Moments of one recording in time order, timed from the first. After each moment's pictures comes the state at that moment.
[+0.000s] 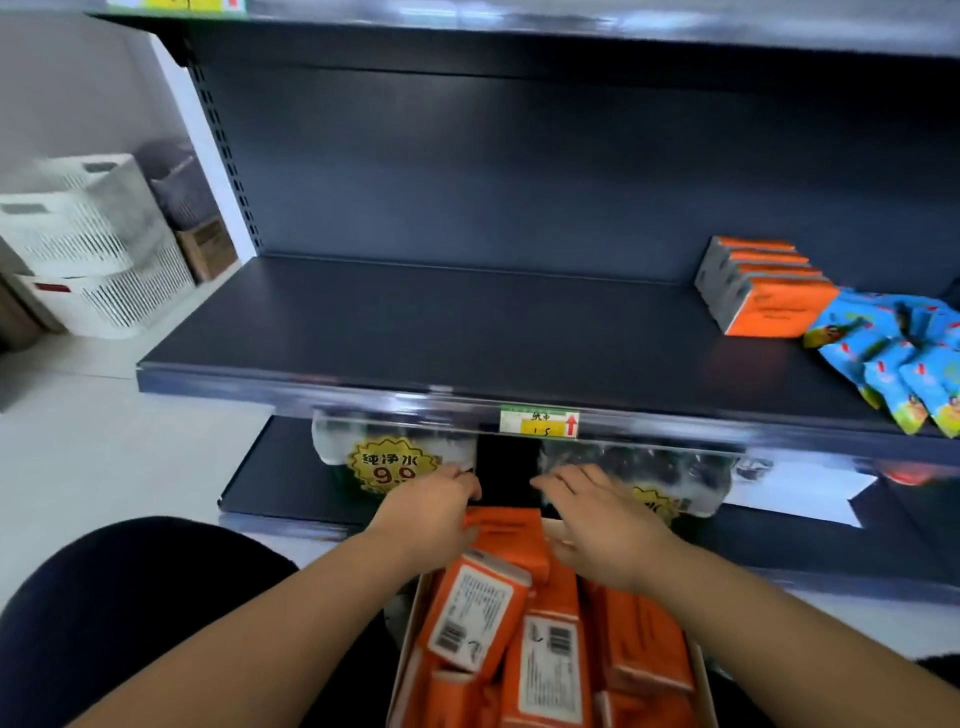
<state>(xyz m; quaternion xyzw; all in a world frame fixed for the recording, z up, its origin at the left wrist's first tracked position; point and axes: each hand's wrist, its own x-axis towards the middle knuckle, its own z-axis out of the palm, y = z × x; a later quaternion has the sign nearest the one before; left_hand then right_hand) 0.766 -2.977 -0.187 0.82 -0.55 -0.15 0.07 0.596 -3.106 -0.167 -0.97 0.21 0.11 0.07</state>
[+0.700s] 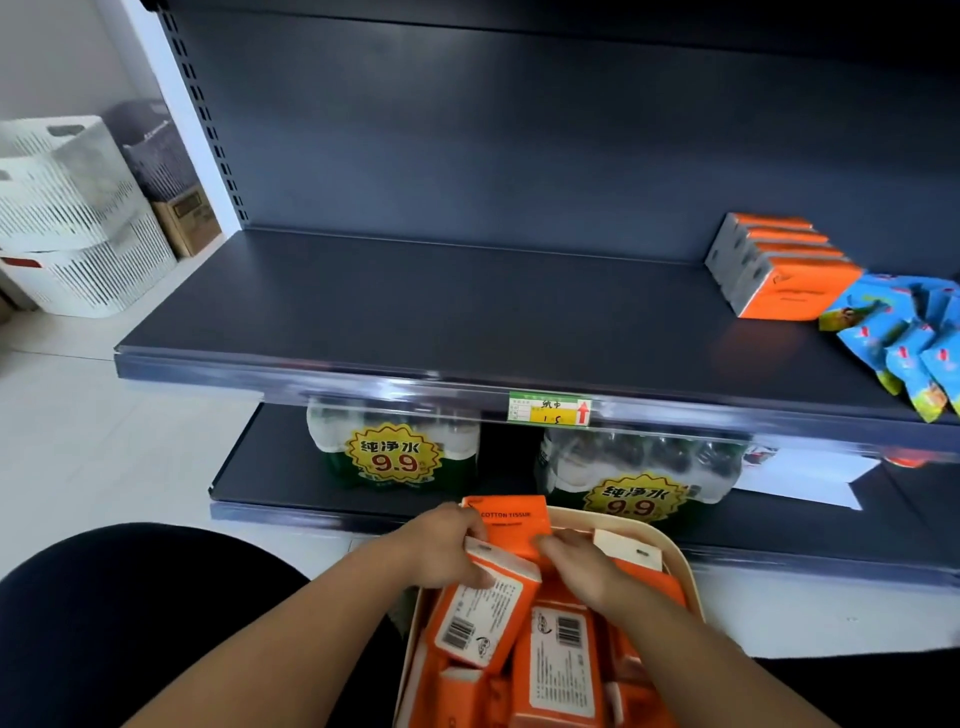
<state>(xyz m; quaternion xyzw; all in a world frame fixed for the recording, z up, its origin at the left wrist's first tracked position) 0.779 -2.977 -0.243 0.76 -0.50 -0.40 0.12 0.606 -3.091 -0.267 -0.70 0.48 0.10 0.53</state>
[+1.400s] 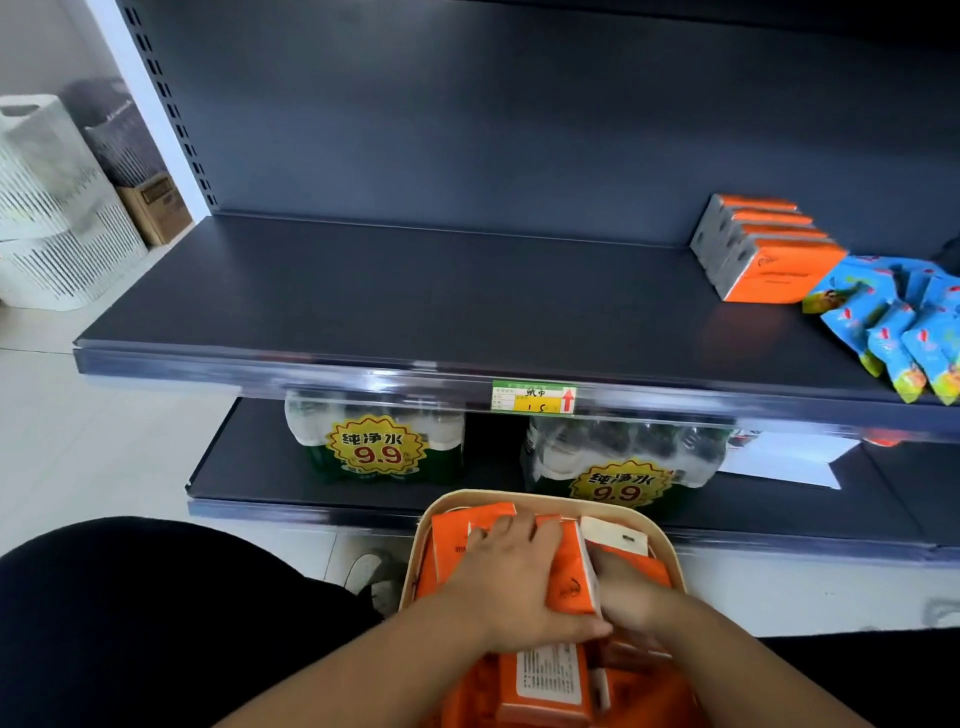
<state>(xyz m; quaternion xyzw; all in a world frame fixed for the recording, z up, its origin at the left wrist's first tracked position) 0.691 -2.986 -0.221 0.74 -0.61 -0.27 0.07 0.560 -3.094 -0.263 -0.63 0.42 0.05 0.65</state>
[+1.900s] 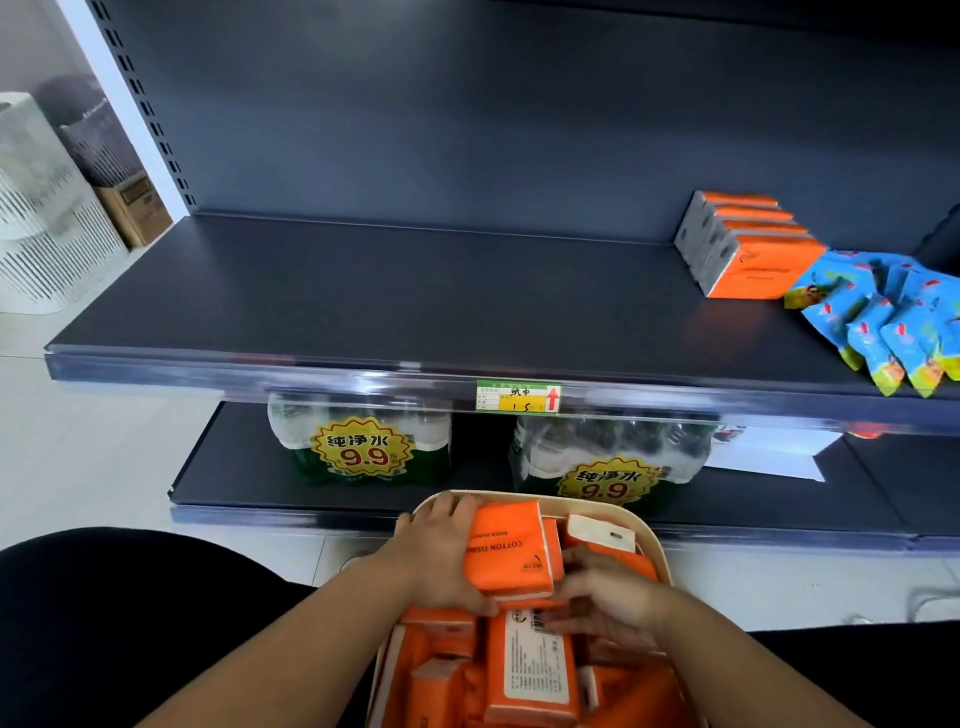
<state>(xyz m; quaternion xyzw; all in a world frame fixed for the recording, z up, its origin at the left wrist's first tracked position) 0.751 -2.984 -0.253 0.77 -0.56 -0.30 0.01 0.553 -3.104 -0.278 -0.46 0.45 0.09 0.76</state>
